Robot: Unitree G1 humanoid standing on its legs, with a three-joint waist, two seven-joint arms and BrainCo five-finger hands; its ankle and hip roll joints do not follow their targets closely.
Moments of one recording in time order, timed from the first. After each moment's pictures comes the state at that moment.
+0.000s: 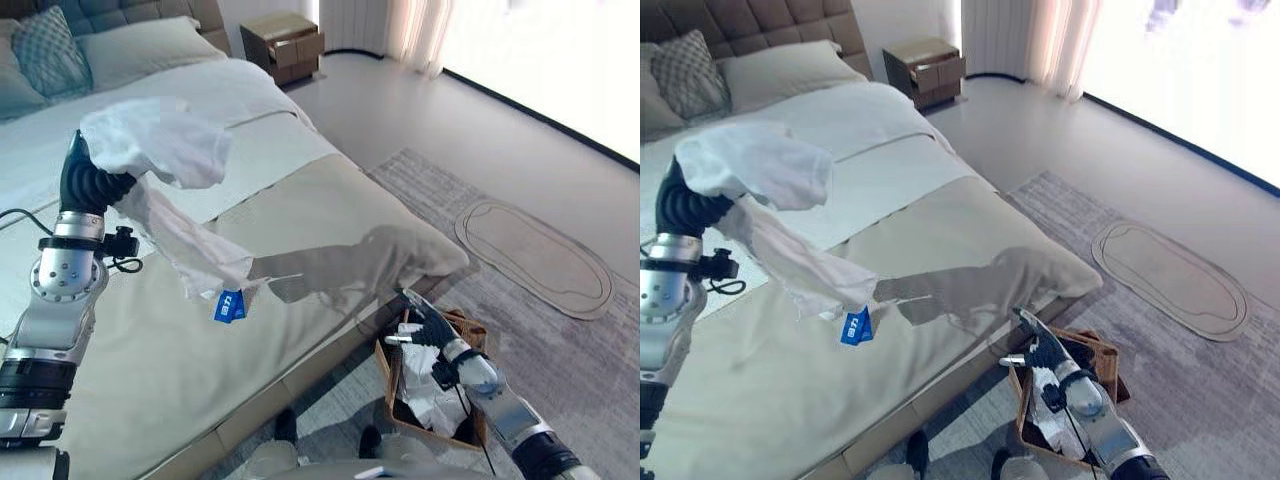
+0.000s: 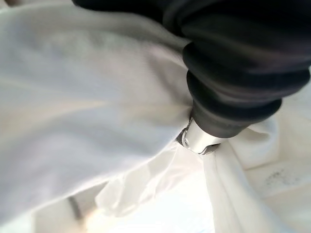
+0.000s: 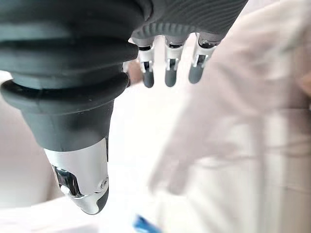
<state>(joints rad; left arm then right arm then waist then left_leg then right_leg) -0.30 0.90 0.03 0.08 -0.43 -0.34 0.13 -0.07 -0.44 0.36 0.23 0.05 -0.17 0.05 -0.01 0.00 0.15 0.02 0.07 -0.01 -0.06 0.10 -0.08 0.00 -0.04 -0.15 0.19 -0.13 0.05</state>
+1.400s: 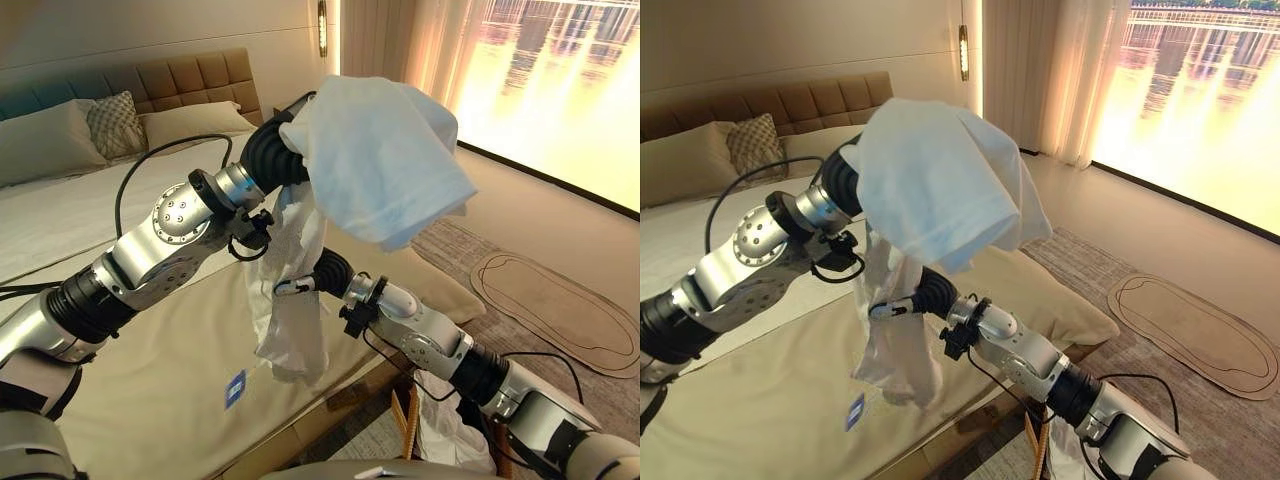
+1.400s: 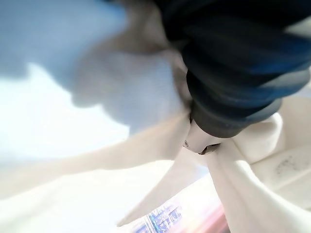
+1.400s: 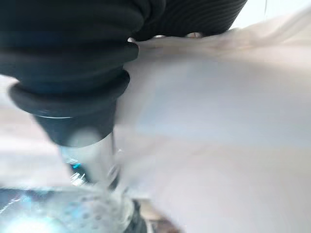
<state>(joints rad) -0.83 0.99 -0.70 -0.24 -1.01 -0.29 -0.14 -0.53 -0.42 0.82 -0.05 0.86 -0.06 0.21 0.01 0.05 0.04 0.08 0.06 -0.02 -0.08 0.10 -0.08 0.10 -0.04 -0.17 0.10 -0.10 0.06</state>
